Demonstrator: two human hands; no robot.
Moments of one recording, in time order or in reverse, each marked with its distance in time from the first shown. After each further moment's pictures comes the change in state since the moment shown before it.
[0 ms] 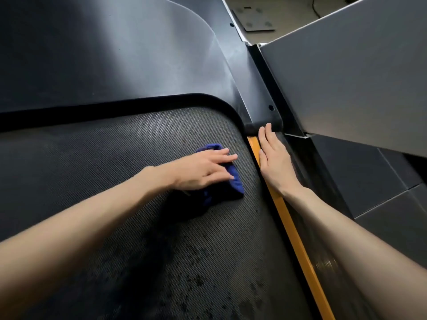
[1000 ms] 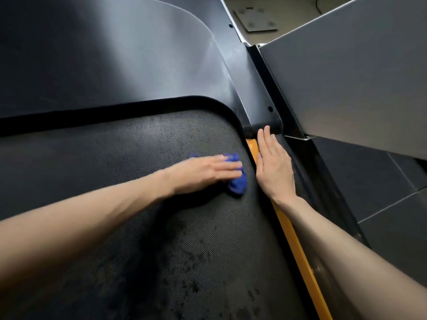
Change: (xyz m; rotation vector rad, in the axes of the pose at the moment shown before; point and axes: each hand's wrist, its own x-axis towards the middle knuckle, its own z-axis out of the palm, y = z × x) left_hand 0.013 -0.015 0.018 0.208 -0.058 0.171; right_hand -0.009 -0.001 0.010 -0.144 0.112 -0.035
